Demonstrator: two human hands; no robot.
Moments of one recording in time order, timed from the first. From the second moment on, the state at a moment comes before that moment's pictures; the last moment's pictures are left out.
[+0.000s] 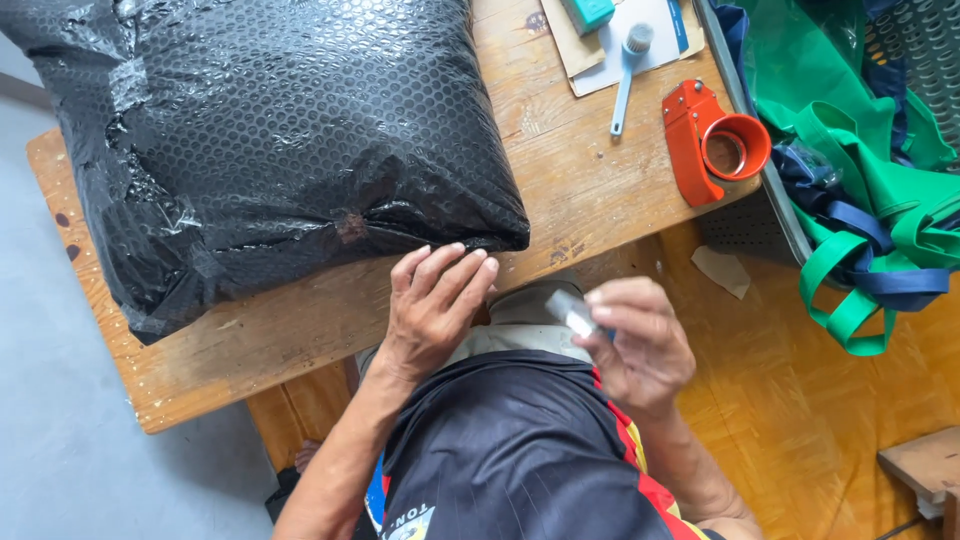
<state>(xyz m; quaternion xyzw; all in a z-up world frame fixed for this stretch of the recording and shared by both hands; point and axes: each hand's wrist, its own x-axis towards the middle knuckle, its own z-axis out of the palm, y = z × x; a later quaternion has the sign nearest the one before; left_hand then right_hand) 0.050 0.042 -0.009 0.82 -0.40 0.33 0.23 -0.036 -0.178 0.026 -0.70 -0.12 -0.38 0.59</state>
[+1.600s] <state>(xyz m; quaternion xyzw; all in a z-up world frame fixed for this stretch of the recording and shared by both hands) 0.122 0.040 0.020 0.76 -0.55 0.29 0.20 0.056 -0.122 -0.091 -0.71 -0.11 -0.46 0.51</state>
